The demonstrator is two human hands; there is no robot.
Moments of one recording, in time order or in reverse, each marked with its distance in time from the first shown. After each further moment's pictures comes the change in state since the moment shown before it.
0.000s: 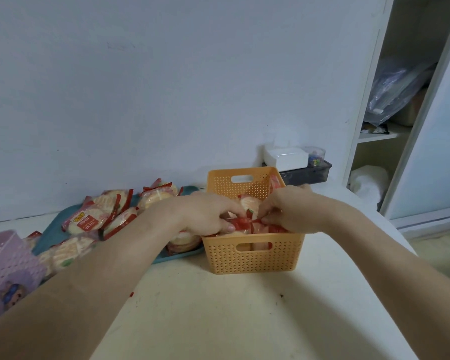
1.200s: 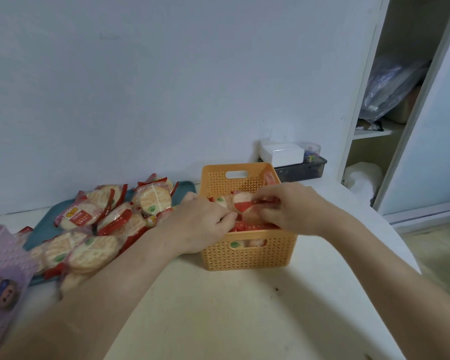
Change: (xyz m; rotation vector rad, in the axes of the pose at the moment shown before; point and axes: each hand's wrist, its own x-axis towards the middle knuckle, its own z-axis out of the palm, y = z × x) left_hand 0.000 -0.008 0.044 0.069 0.421 0.045; right_hand -0.012 0.002 0.014 0.280 0.203 0.048
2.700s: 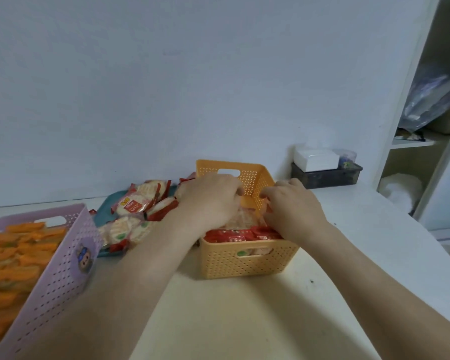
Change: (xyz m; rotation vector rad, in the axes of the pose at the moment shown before) left_hand -0.045 0.002 -0.052 0.115 0.184 -0.288; right_hand 0.012 -0.067 0.045 -0.330 0.279 0.021
